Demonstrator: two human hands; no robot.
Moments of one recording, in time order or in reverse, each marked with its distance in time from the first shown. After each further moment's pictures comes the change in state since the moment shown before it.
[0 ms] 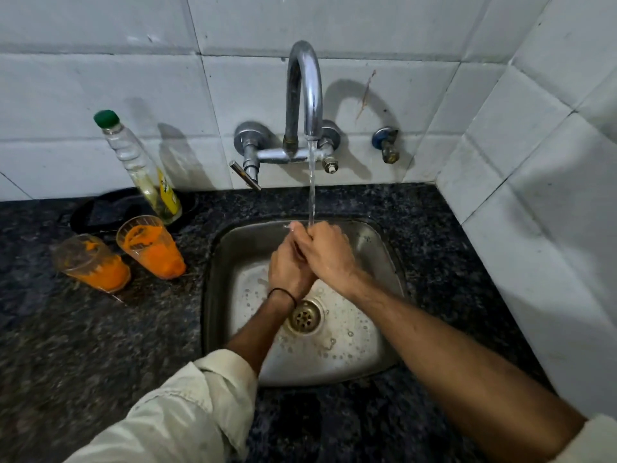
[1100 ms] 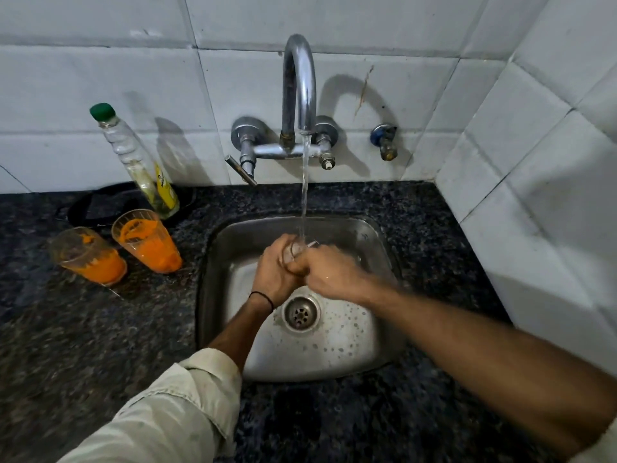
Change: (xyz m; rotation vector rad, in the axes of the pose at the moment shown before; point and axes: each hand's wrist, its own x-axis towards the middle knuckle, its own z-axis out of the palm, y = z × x) left_hand 0.001 -0.030 -0.009 -0.054 -0.069 0.214; right_hand -0.011 0.032 0.004 -0.335 -0.388 -0.242
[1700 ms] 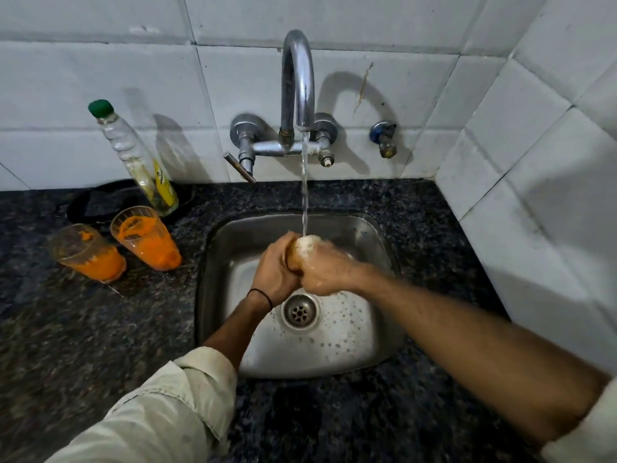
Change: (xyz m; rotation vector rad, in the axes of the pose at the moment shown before) left_hand -0.005 0.006 -0.001 -0.027 -0.093 0.033; right_hand 0.001 -0.010 -0.012 0.126 -0.141 0.056
